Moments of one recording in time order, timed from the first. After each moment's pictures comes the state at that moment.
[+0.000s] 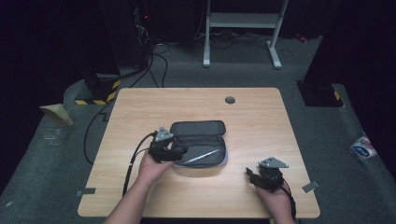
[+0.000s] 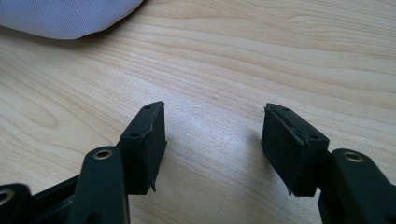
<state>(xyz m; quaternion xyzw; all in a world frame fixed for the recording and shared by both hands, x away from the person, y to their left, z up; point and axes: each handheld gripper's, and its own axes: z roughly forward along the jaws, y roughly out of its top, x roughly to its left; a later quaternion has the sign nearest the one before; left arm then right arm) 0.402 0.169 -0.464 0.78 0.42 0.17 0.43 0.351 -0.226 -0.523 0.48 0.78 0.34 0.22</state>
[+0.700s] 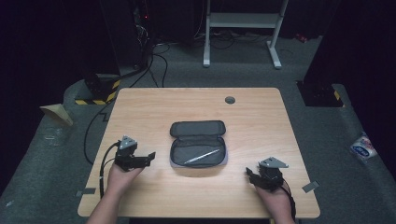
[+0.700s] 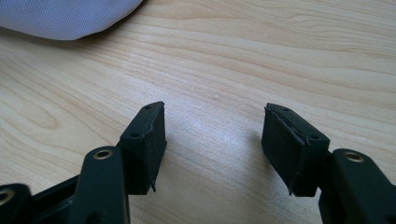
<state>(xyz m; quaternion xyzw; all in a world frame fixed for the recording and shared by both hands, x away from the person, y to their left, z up) 0.372 0.273 -0.492 0.75 0.51 0.21 0.37 0.351 -0.226 -0.523 0.48 0.78 0.34 0.22</state>
